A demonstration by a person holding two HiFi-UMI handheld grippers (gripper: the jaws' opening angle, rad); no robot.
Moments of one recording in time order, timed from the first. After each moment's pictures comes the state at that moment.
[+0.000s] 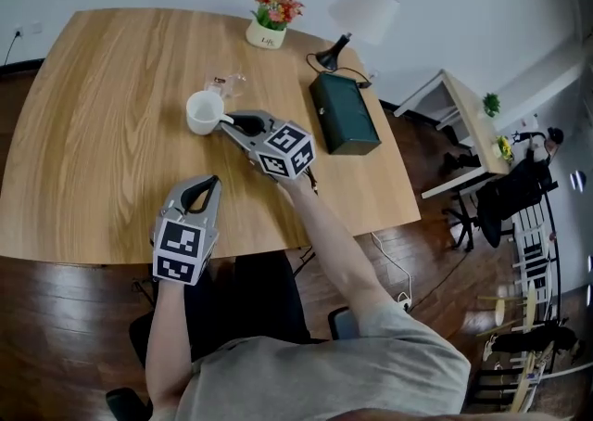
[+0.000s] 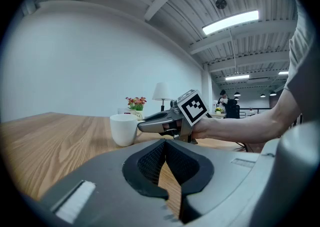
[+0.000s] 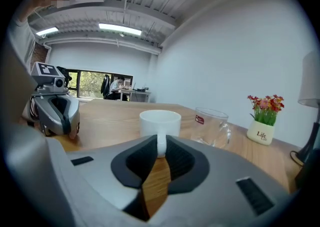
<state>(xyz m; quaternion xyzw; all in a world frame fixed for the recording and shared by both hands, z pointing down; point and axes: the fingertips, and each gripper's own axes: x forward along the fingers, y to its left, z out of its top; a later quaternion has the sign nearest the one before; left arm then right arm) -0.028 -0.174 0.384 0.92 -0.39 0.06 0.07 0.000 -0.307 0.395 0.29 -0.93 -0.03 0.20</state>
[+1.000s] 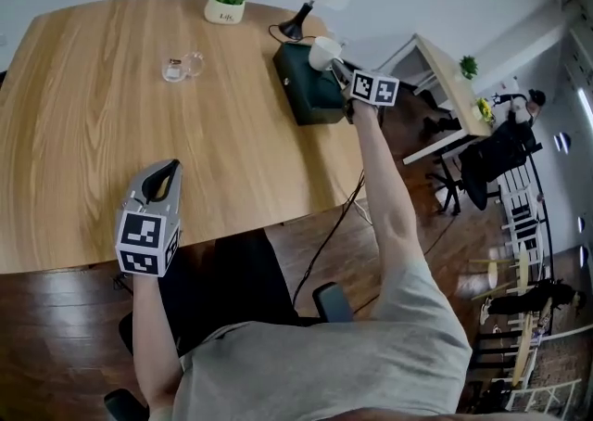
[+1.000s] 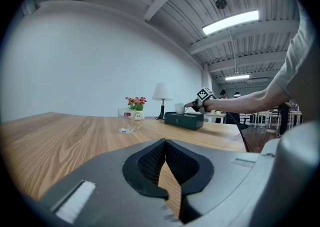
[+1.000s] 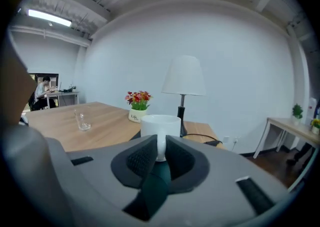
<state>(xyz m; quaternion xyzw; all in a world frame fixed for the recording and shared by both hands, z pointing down) -0.029 -0.176 0.387 0.92 -0.39 0.06 0.07 0.415 -0.373 0.310 0.63 -0.75 0.08 0.18</state>
